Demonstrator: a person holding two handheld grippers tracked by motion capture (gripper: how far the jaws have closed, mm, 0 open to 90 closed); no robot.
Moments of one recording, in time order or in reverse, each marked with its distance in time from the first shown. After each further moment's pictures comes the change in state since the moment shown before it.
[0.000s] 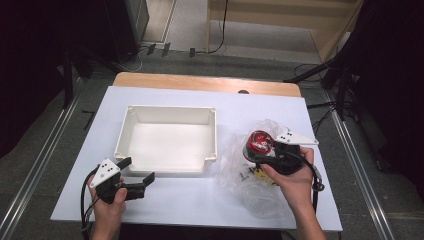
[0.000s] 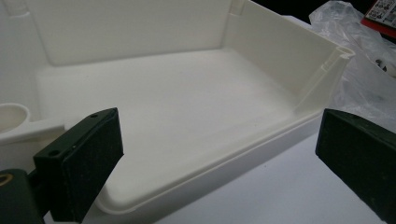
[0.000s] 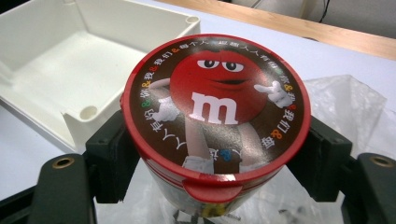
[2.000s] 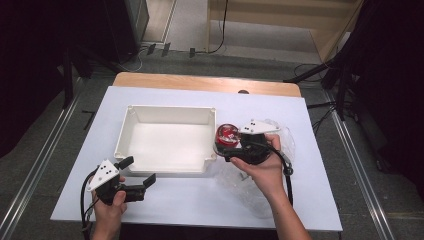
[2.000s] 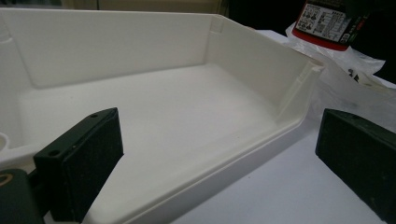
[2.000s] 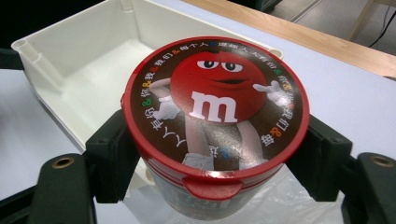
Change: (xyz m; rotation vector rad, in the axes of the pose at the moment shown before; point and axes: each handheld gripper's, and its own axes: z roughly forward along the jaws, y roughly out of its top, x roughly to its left) left arm -0.004 0.001 -0.004 -0.065 -0.059 0.037; right arm 0.050 0.033 0.050 0.007 0.133 -0.106
